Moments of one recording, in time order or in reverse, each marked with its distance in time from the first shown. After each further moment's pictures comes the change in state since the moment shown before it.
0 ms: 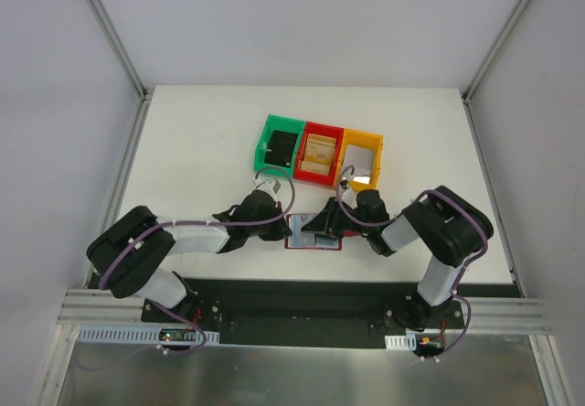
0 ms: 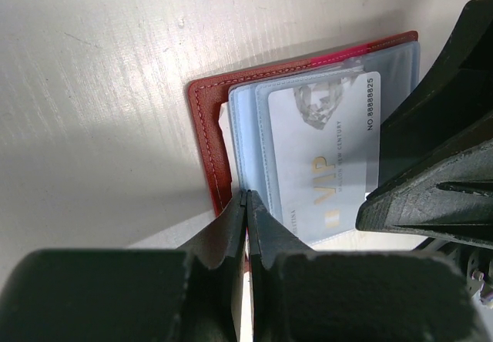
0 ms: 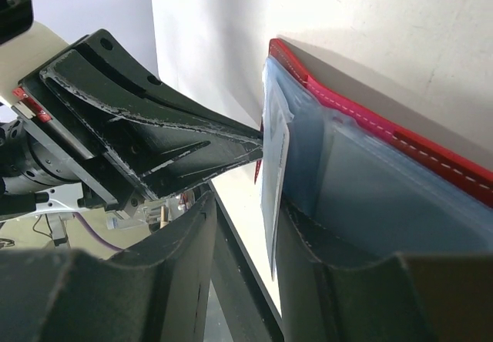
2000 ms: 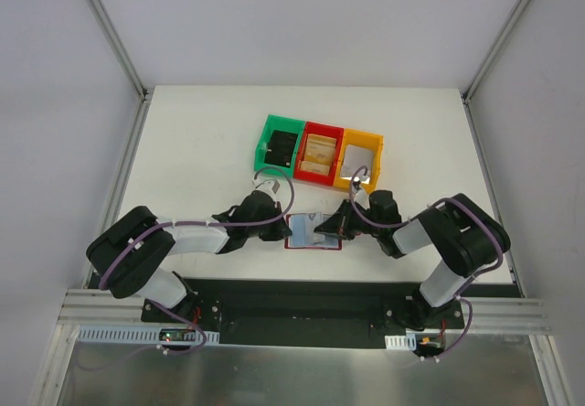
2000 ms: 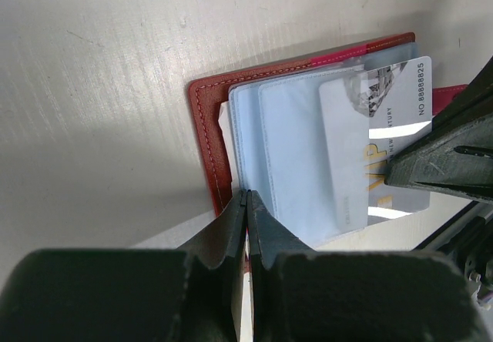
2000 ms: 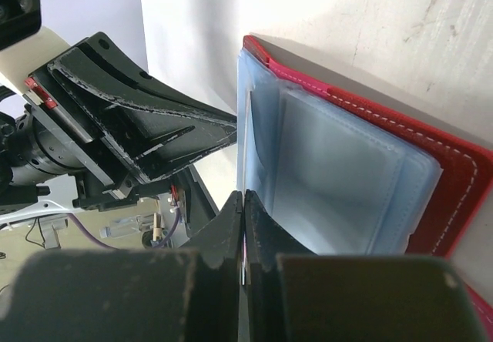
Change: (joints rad) left arm 0.006 -0.003 -0.009 0.004 -0.010 -0.003; right arm -0.093 -0.099 -0.068 -0.069 -0.024 -0.055
